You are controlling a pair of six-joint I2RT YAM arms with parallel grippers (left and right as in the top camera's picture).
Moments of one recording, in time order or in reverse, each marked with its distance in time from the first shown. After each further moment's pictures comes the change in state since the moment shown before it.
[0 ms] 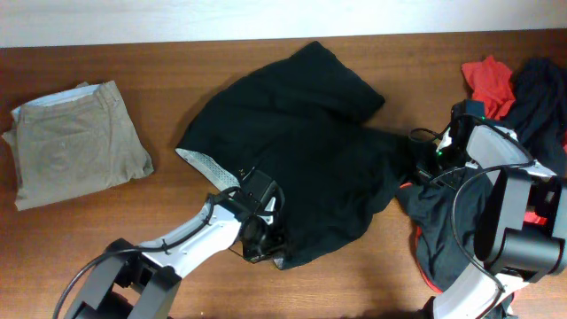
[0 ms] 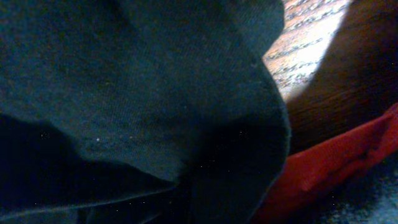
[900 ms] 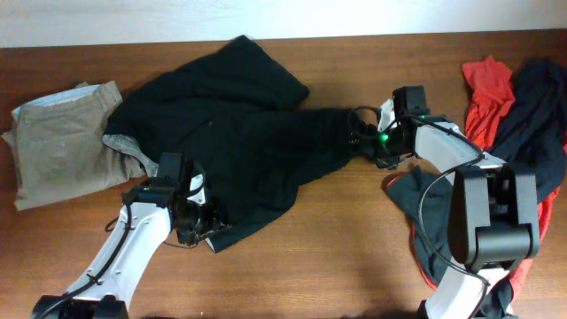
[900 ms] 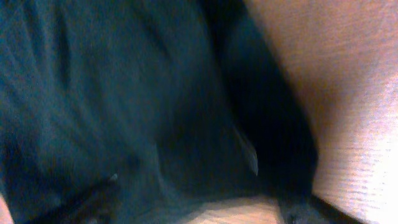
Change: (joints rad) left arm 0.485 -0.205 0.006 -0.237 -0.166 0.370; right arm 0.280 0.036 -0.001 0.380 -0.289 0.105
